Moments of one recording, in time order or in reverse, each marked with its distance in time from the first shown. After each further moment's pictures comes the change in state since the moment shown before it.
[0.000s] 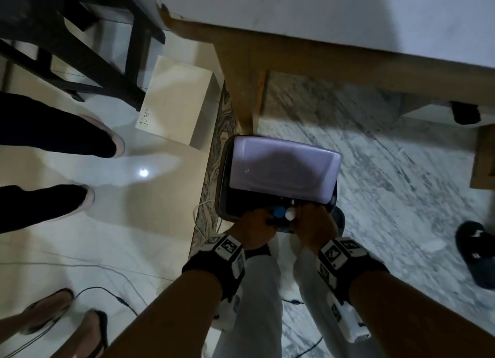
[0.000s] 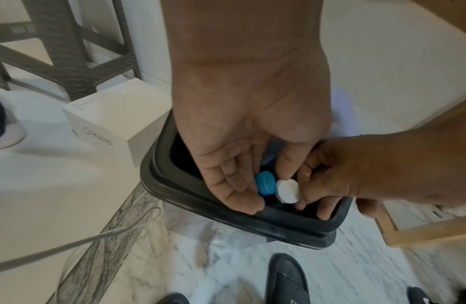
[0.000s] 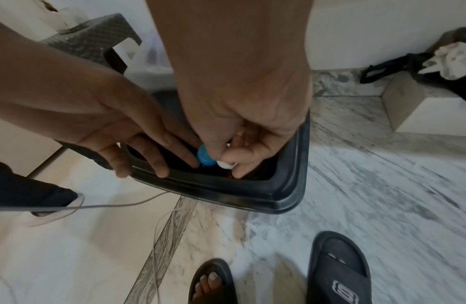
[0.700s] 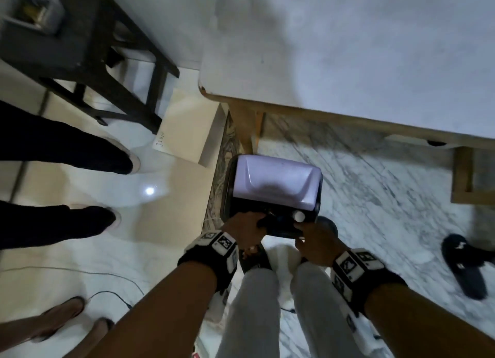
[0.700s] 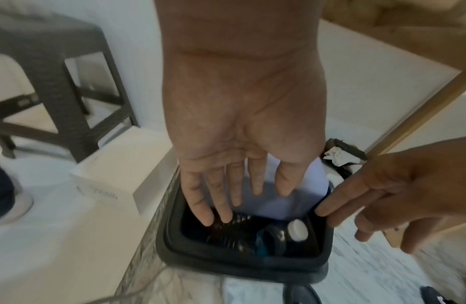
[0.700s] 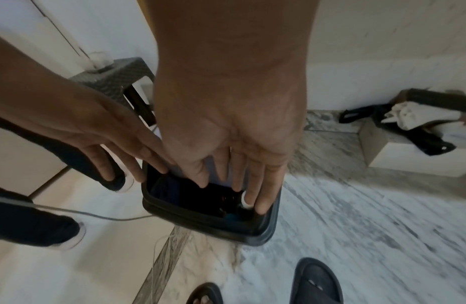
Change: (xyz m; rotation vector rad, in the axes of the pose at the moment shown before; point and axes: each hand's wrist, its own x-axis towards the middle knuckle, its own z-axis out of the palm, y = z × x) left_hand -0.070 0.049 -0.036 0.292 0.024 -0.095; right_hand -0.082 0.003 -0.058 -0.009 -0.147 -0.174
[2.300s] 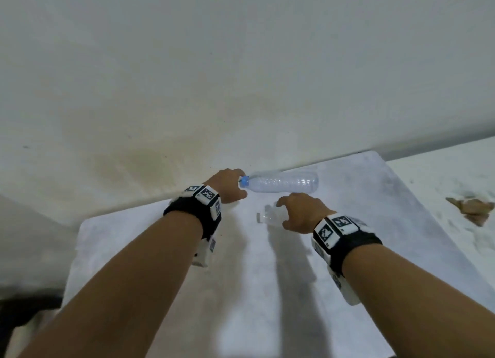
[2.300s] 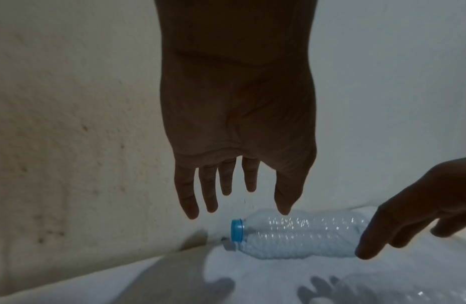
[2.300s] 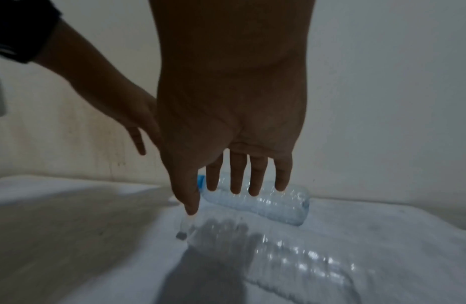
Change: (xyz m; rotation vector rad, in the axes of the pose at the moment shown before) left_hand 0.001 0.664 -0.359 0.627 0.417 0.388; right_hand -0.209 0.189 -0.616 -0.067 0.544 0.158
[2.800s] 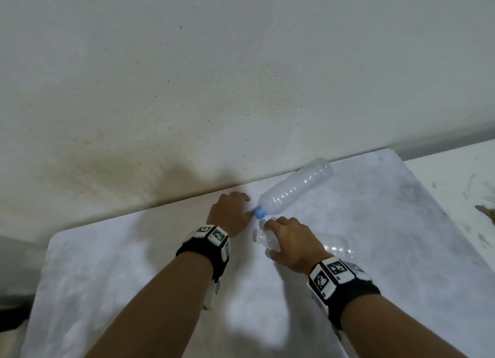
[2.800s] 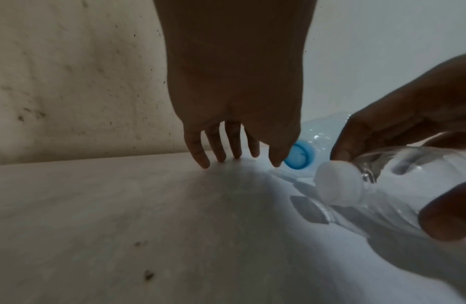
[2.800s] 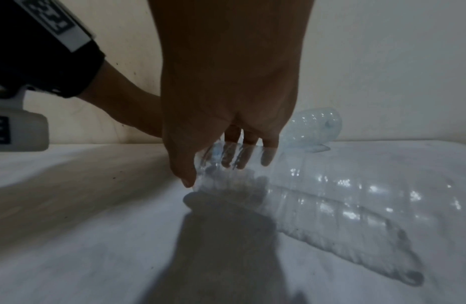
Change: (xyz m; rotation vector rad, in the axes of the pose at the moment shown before) left_hand 0.072 -0.018 0.101 -0.111 0.180 -0.052; right_hand 0.050 0.012 0.070 0.116 0.103 -0.157
